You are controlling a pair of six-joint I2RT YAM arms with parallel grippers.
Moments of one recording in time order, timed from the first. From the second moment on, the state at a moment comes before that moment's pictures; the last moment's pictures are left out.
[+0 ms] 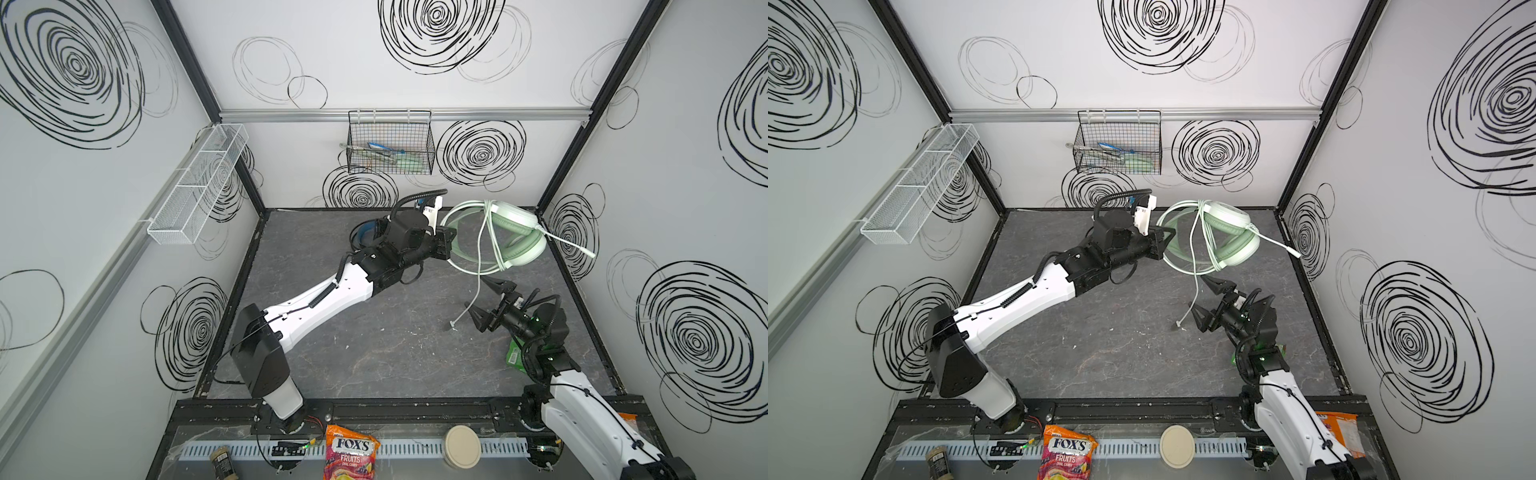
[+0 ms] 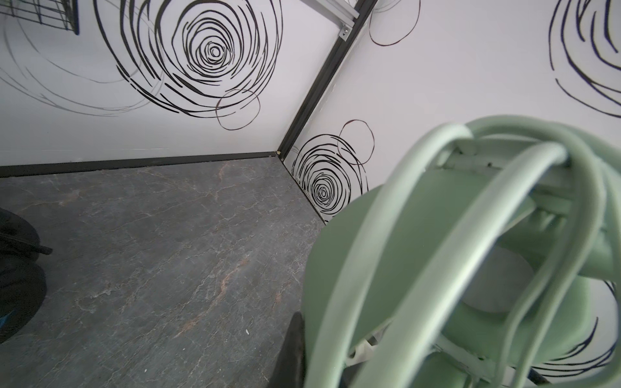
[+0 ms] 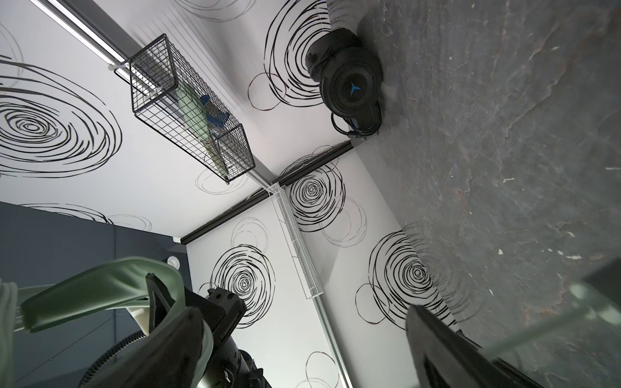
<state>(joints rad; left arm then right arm) -0.81 1.64 1.52 -0.13 0.05 -0.56 0.21 0.69 0.16 0.46 -0.58 2.00</state>
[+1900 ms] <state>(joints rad) -0.88 1.70 1.58 -0.10 0.07 -0.72 0.23 0.73 0.11 0.51 -0.51 2.06</state>
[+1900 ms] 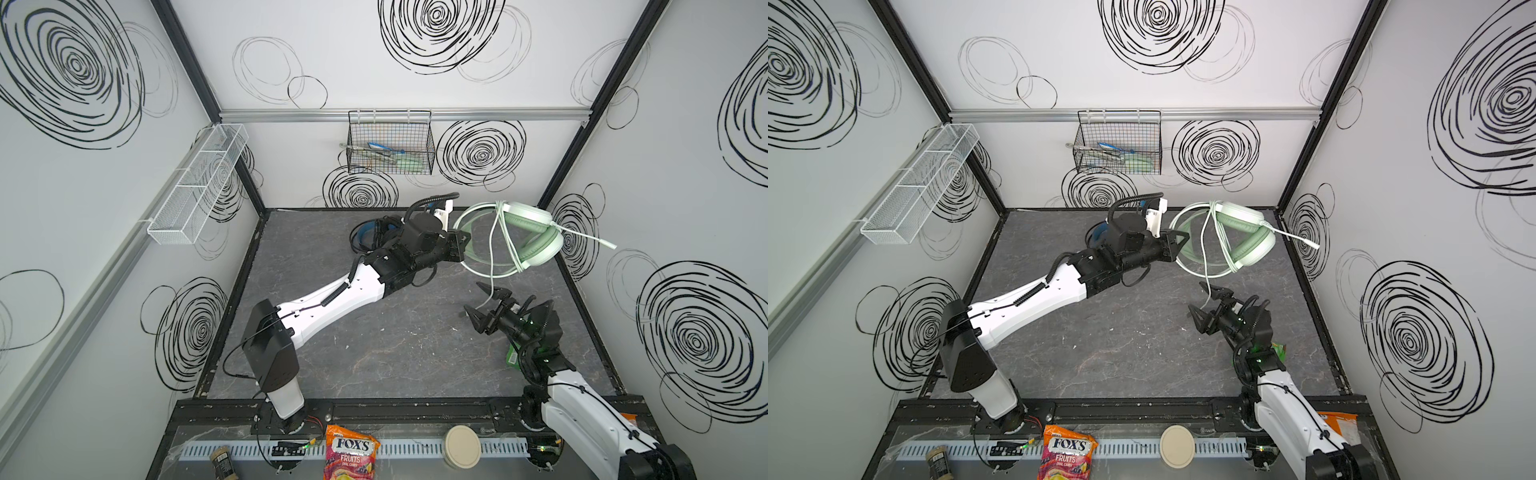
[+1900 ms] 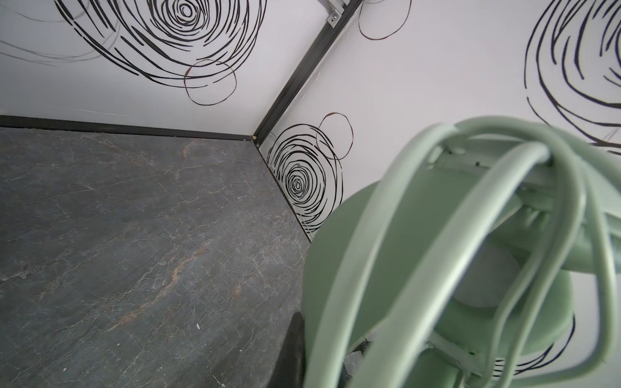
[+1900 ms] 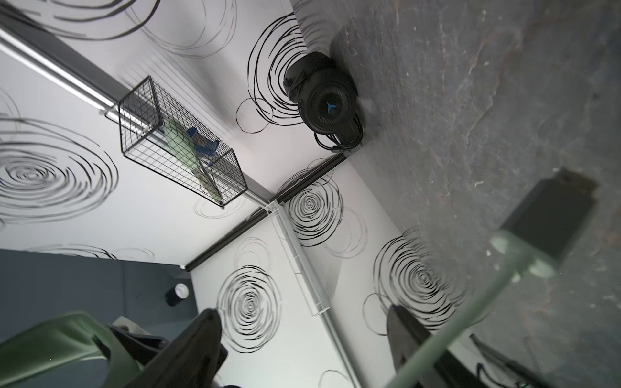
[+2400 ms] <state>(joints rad) -0.78 1.57 1.58 -0.27 0.02 -0.60 0.20 0.79 0.21 0.48 -0.51 1.91</state>
